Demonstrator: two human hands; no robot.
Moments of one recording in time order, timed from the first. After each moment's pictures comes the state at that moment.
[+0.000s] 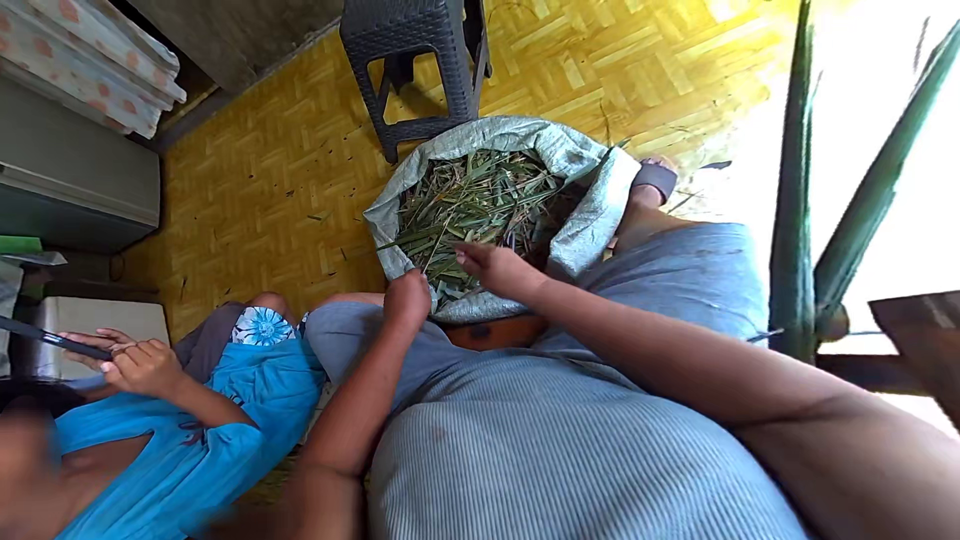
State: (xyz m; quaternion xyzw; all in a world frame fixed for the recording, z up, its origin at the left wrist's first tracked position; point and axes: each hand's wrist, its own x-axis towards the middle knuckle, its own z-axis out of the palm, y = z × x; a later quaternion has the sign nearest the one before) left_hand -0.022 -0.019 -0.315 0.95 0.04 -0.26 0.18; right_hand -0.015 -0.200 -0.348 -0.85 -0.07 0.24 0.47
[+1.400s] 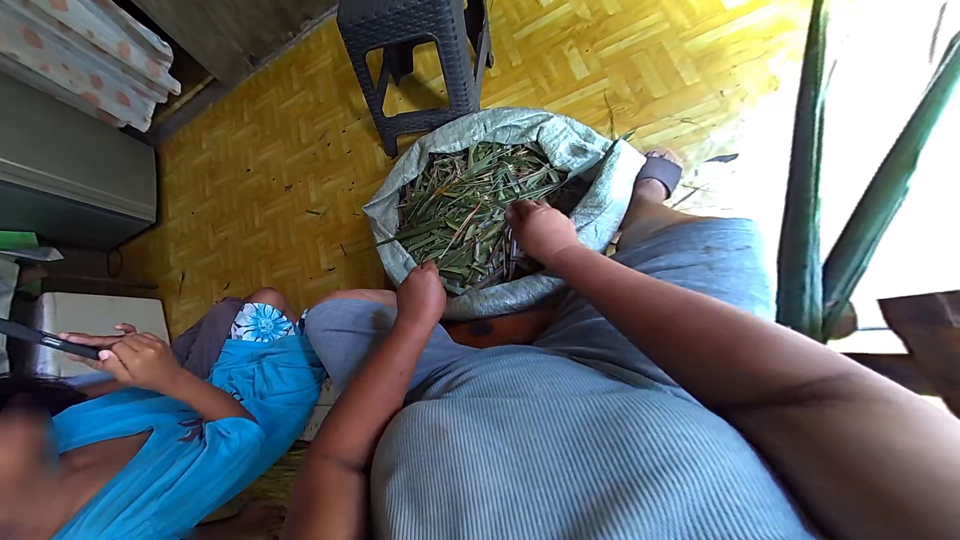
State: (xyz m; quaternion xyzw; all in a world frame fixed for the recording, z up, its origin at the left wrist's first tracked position) left_hand -0.025 -0.040 -0.328 0.97 -0.02 -0.23 0.10; right_hand 0.022 -0.246 -0.373 -0.91 0.12 0.22 0.33
